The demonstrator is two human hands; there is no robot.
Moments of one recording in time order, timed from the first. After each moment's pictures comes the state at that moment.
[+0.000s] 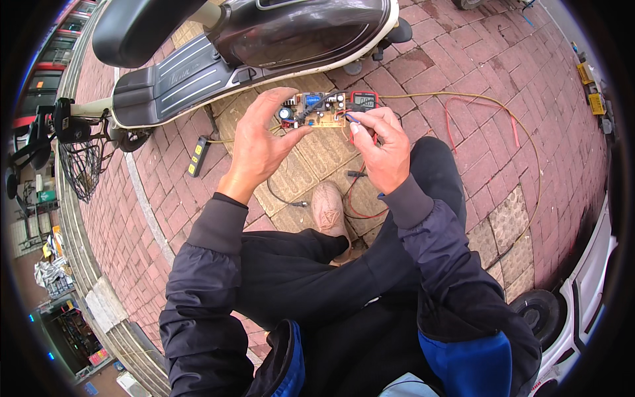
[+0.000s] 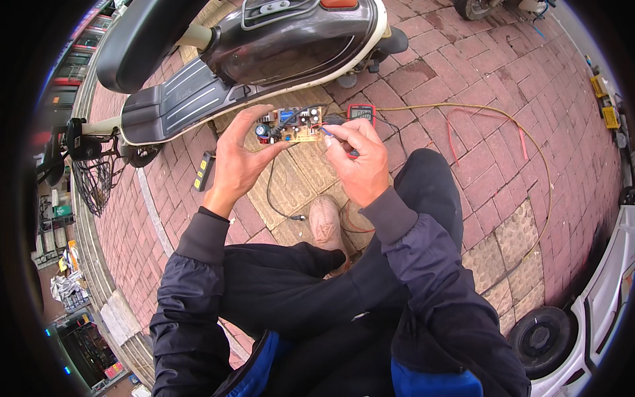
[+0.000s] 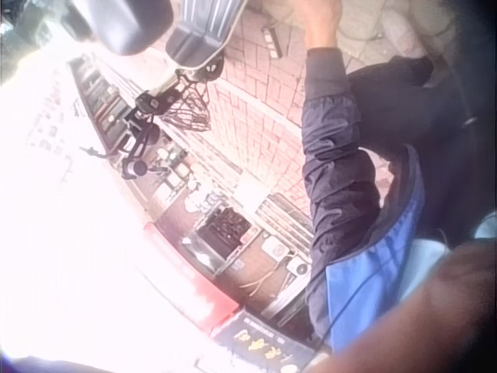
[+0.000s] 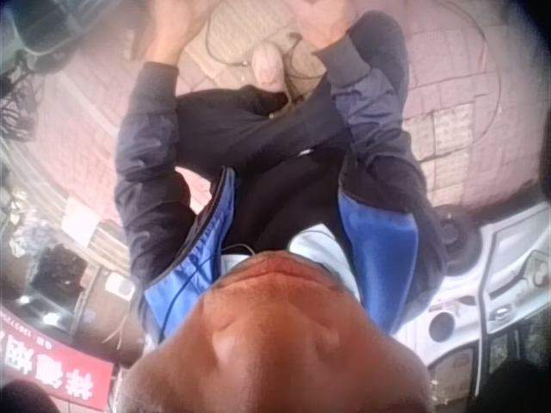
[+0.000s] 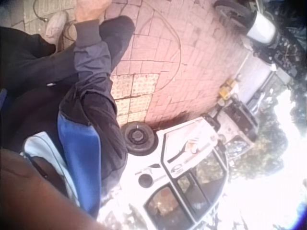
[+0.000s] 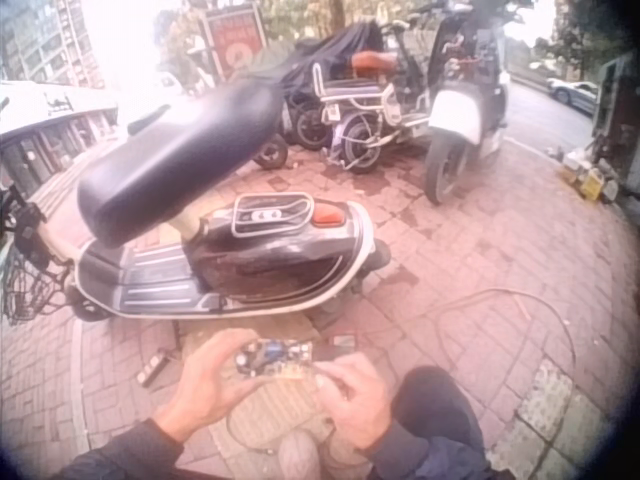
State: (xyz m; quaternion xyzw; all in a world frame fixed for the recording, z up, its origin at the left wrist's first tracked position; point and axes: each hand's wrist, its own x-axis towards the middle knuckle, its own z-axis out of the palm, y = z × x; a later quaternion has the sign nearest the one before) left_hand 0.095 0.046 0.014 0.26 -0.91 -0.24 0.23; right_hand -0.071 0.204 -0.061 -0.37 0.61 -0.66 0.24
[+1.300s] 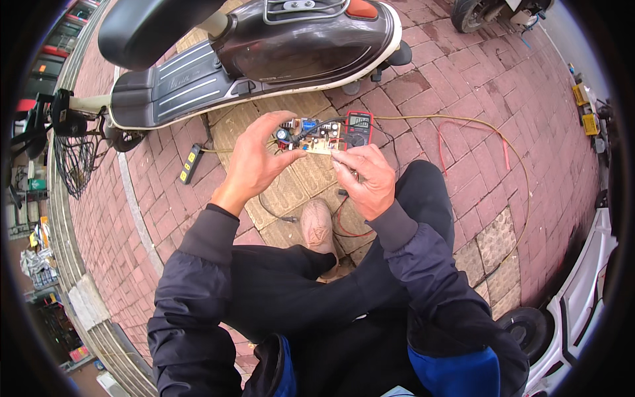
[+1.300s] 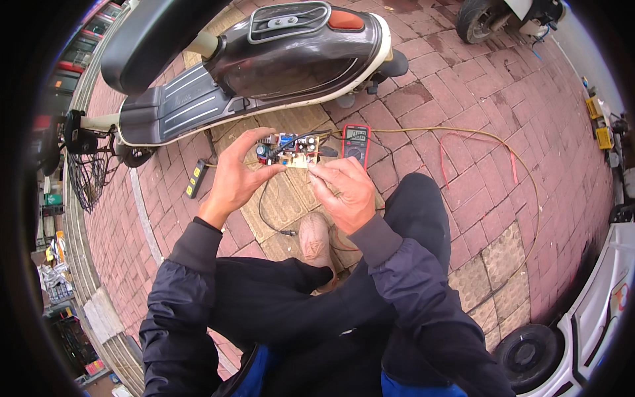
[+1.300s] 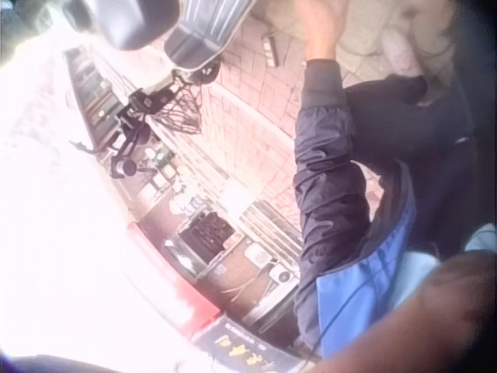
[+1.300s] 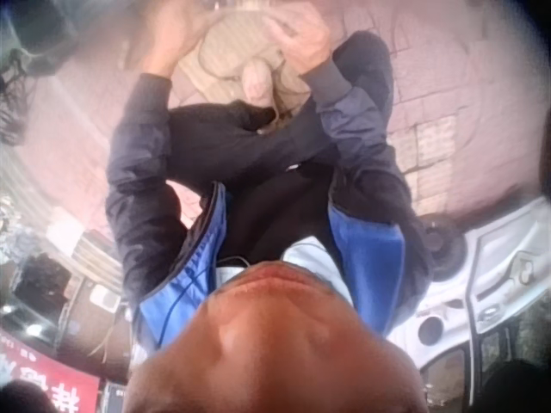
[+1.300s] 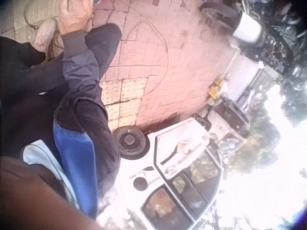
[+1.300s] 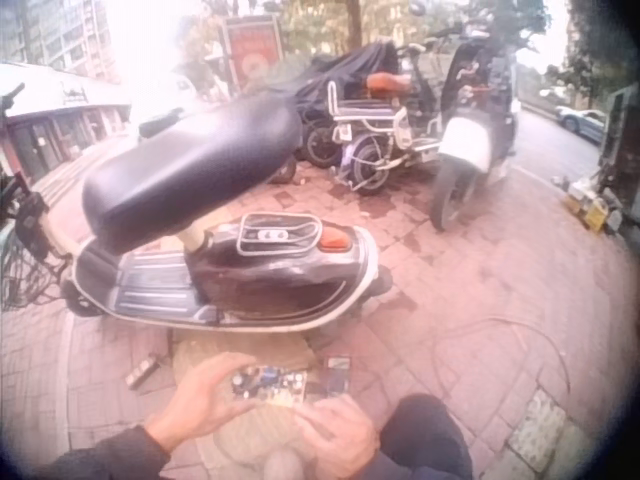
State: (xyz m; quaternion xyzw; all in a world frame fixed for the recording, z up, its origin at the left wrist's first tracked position) left_hand 0.100 0.040 0.011 0.28 -0.90 -0.29 0.18; right_hand -0.068 0.209 -0.072 -0.51 0.61 -0.60 0.13
